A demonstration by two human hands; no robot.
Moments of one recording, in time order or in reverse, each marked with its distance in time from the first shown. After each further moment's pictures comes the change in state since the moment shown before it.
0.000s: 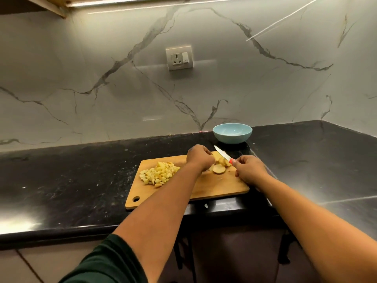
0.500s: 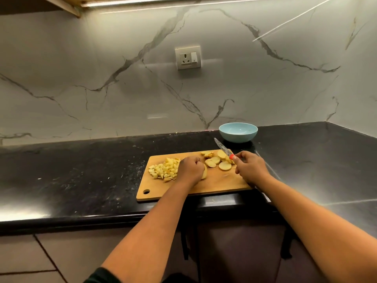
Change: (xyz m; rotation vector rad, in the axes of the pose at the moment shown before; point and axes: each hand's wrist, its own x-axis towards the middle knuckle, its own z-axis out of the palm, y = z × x) left_hand -0.038 -0.054 -0.018 -0.050 0.090 0.066; right_hand -0.022 -0.012 0.008 -0.008 0.046 -0.128
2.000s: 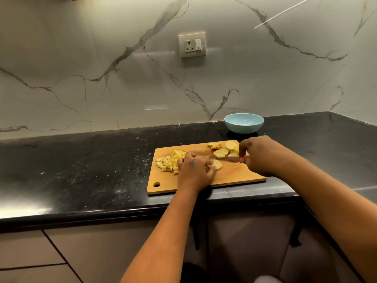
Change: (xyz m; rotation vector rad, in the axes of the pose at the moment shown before) left_hand -0.029 -0.025 -0.013 0.404 0.040 0.259; right_hand -0.063 -0.096 -0.028 -0.787 -0.254 -0.164
